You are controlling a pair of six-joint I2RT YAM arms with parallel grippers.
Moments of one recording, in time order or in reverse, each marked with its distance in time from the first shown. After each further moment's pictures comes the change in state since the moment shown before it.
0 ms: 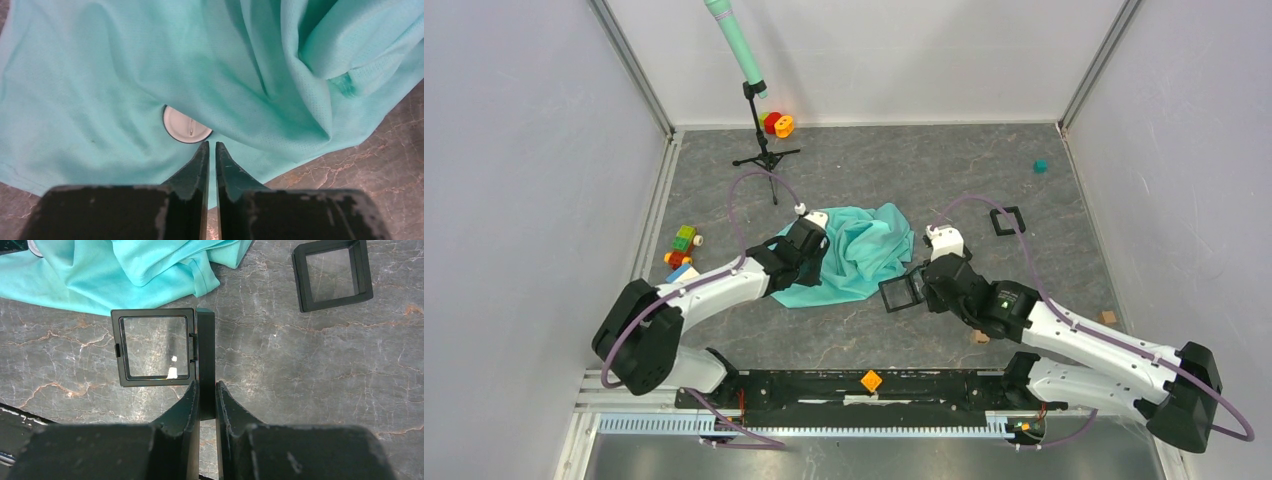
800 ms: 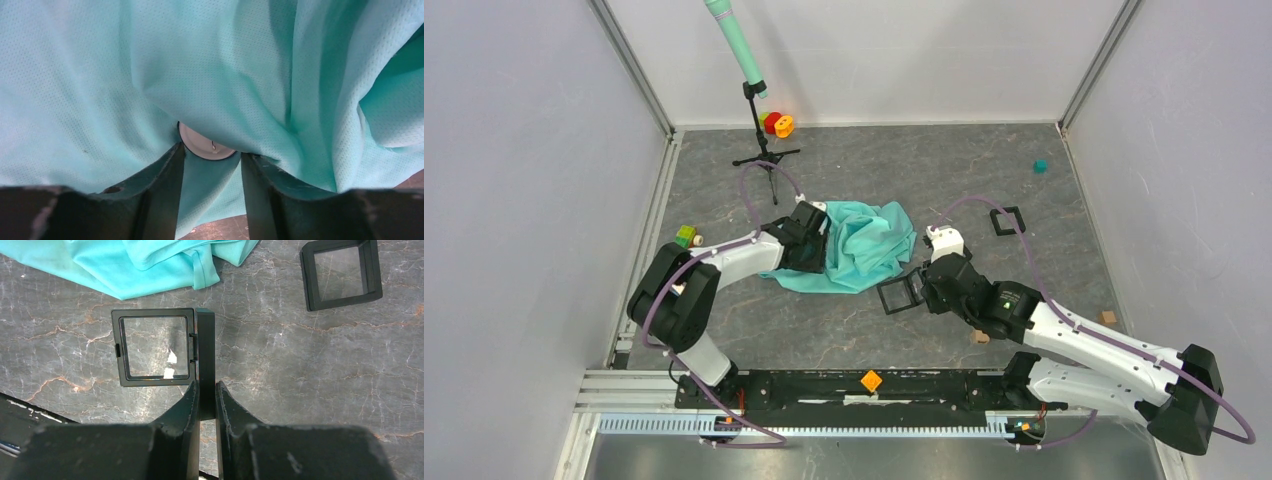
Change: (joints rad) left arm 0.112 0.256 0.138 -0.014 0.088 0.016; right arm -0.007 -0.018 -0.008 0.005 -0.032 -0.005
